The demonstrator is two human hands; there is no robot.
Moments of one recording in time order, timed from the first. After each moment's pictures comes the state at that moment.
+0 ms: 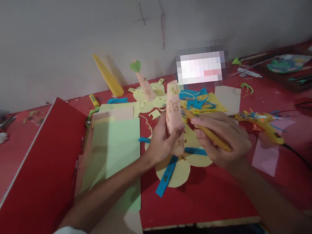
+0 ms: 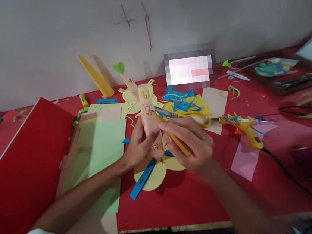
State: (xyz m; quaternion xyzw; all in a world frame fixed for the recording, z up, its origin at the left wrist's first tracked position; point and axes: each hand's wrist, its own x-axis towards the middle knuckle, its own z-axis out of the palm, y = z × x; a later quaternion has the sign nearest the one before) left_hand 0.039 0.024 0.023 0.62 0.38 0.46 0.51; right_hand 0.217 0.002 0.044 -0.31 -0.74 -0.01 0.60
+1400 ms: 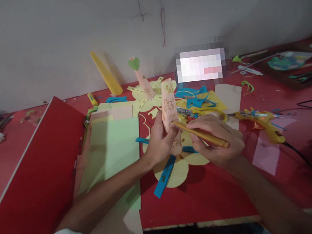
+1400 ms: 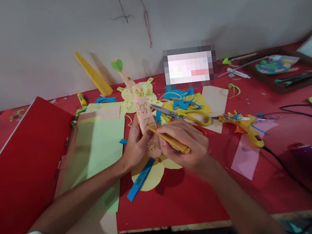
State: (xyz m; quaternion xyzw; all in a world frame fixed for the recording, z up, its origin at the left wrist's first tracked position) left_hand 0.041 0.024 0.019 0.60 0.38 0.50 0.49; right_hand 0.211 0.001 0.042 -0.32 -0.76 0.03 0.57
